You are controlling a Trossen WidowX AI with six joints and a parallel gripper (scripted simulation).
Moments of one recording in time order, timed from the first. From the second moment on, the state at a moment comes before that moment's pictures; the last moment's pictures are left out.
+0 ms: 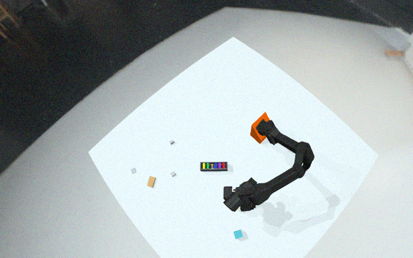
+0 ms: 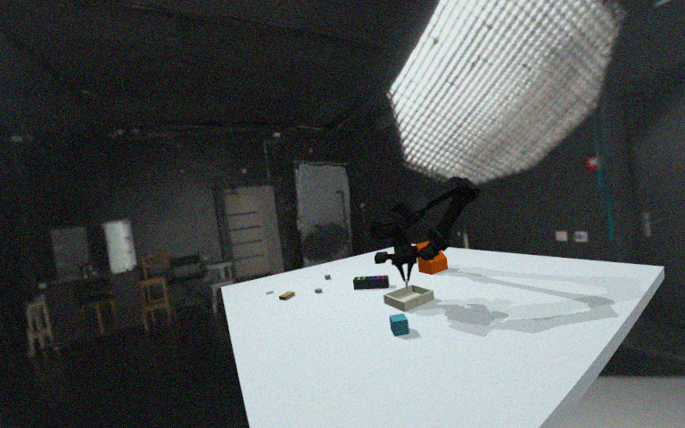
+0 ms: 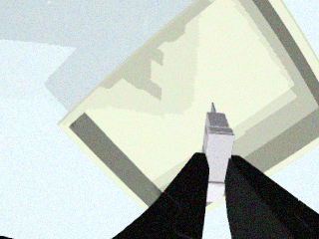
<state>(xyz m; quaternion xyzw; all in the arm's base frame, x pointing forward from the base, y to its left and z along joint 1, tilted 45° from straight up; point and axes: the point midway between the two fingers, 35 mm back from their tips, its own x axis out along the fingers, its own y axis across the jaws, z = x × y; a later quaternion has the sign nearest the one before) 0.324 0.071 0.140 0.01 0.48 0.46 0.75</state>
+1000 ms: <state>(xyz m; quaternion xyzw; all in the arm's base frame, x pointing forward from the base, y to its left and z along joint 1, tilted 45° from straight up) 0.320 0.053 0.156 0.02 0.49 0.46 0.75</state>
